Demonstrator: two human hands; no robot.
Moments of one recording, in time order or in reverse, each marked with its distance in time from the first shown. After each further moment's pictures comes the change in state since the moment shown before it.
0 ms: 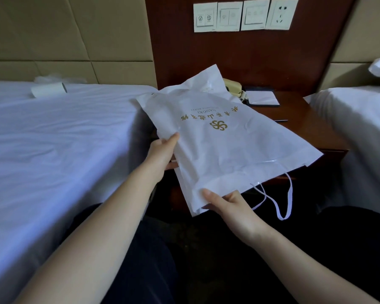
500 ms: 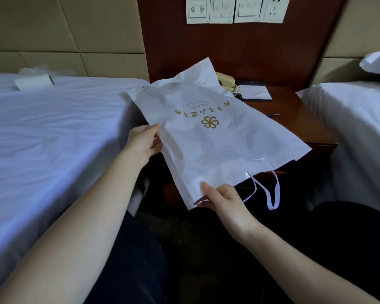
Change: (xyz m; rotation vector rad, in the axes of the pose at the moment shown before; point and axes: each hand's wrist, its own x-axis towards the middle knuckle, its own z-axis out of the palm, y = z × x) left_hand 0.025 0.007 -0.011 -0.154 0.127 0.008; right_hand -0.003 0.003 -0.004 -0.074 0.109 0.037
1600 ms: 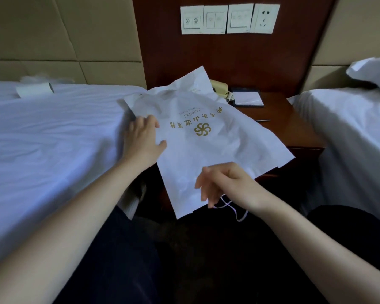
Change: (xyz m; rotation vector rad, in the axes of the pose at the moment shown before) left_hand -0.041 0.016 0.001 1.249 0.073 0.692; right_hand -0.005 -0.064 -0.033 -0.282 -0.246 -0.162
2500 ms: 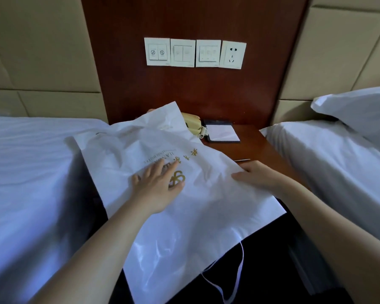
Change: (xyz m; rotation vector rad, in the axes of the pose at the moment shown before) left_hand 0.080 0.050 0.086 0.080 -0.411 0.186; right_hand 0.112 0.052 -0.190 -0.511 0.370 0.370
